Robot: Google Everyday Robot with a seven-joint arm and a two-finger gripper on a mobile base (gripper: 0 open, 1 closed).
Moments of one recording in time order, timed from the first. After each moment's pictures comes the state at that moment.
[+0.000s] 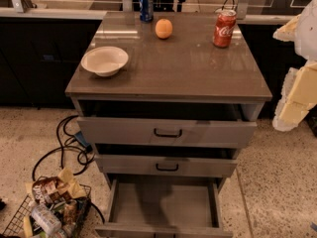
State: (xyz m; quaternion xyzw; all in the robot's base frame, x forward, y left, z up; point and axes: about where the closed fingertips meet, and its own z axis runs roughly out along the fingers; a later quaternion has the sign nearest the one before) arm 0.438 -0.214 0.987 -0.60 0.78 -0.05 0.18
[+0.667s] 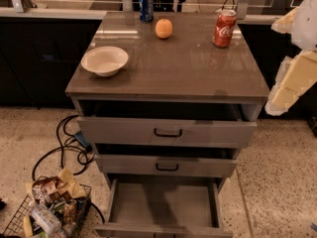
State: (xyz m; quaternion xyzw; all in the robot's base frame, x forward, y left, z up) arm 0.470 -0.223 0.987 -0.59 0.78 -0.04 0.21
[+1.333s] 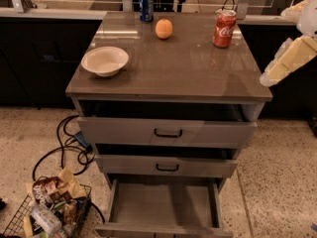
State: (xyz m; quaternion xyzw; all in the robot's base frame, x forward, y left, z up) arm 0.553 -0.255 0.981 -0.53 0.79 0.00 0.32
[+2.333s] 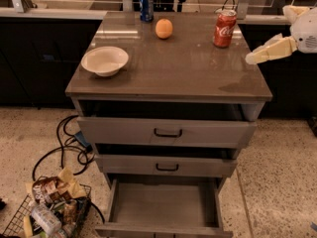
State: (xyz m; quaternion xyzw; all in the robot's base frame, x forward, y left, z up) arm 0.662 -0.293 0.961 -0.41 0.73 0.07 0.54
